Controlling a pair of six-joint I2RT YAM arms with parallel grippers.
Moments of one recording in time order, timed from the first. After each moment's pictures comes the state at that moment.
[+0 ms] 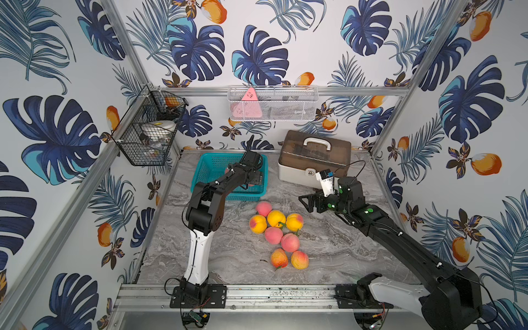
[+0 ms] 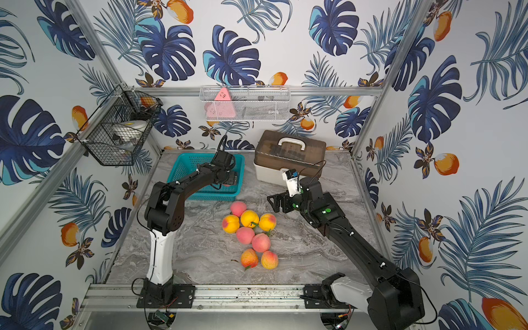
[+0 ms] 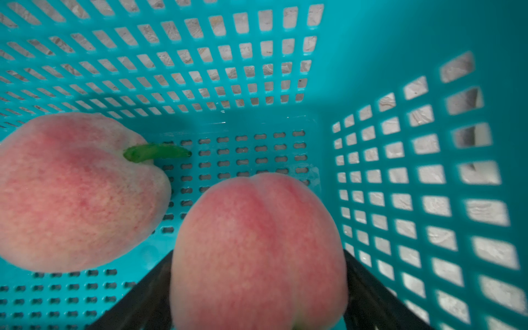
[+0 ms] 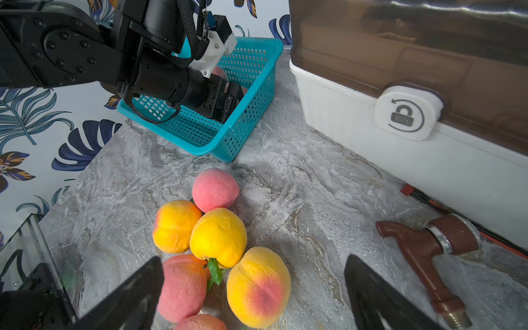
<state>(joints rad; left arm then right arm) -0.31 2.18 1.71 -0.53 -0.21 -0.21 0.43 1.16 0.87 -0.26 -0.26 0.18</state>
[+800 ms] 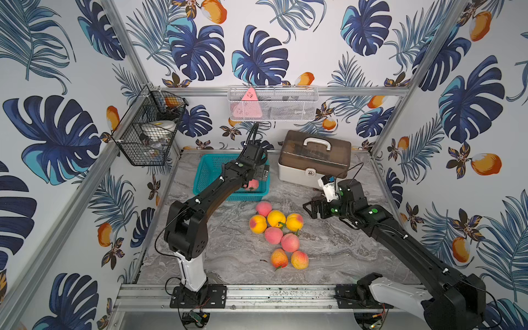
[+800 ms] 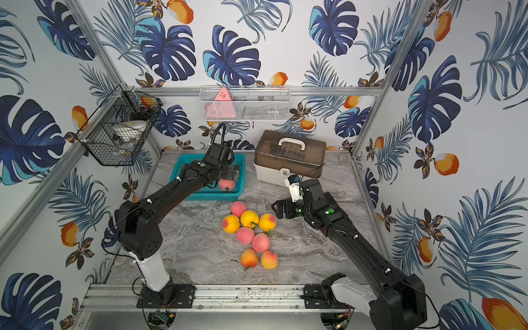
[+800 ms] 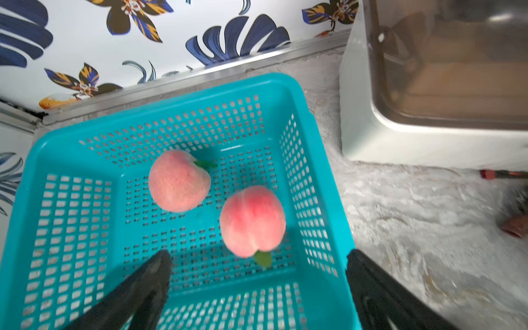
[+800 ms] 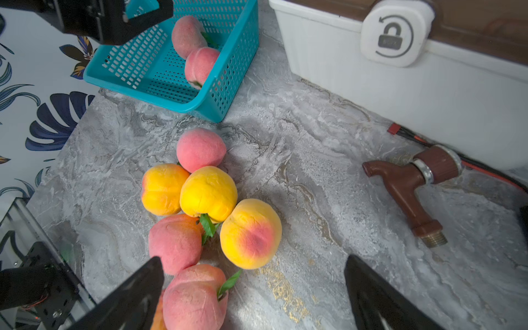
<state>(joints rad) -0.42 1.79 1.58 -0.61 -0.28 -0.16 0.43 1.11 0.89 -0.51 -0.23 0.21</state>
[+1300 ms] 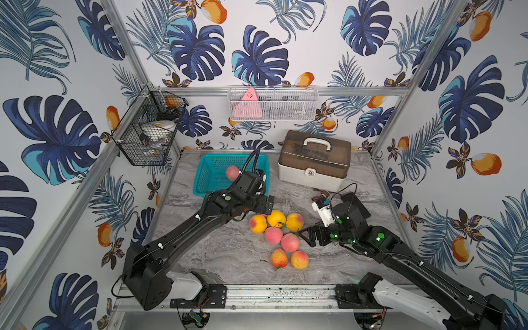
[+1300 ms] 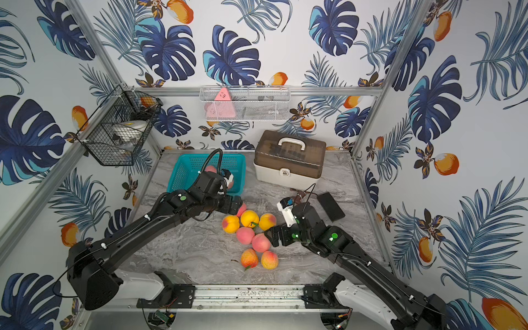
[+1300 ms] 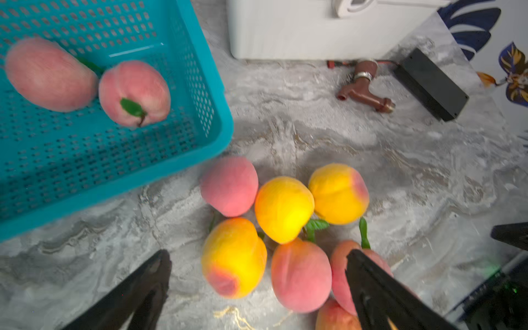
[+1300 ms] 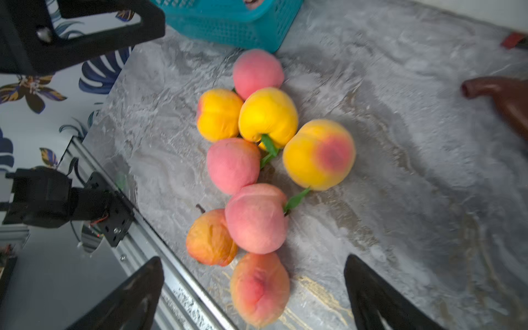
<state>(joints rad) -0.63 1.34 1.16 -0.67 -0.04 -0.33 0.78 0.87 0.74 -0.63 -0.13 0.41</state>
